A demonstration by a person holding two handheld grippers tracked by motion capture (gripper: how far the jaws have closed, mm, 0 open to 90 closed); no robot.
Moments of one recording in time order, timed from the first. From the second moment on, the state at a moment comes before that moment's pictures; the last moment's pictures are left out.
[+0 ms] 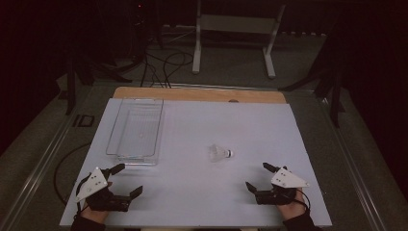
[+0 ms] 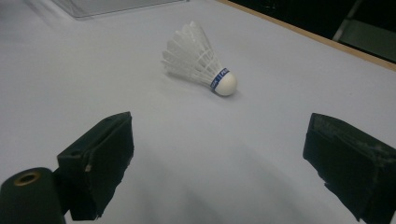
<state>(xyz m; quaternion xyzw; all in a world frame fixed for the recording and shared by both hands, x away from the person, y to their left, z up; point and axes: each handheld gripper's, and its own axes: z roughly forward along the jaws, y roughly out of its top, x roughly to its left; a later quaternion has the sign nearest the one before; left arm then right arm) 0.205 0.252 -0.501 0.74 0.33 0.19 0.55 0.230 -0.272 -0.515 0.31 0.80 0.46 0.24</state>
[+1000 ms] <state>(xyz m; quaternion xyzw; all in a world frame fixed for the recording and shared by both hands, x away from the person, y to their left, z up) 0.219 0.226 -0.431 0.79 0.29 0.16 0.51 0.230 -0.270 -0.515 0.30 0.80 0.47 0.23</state>
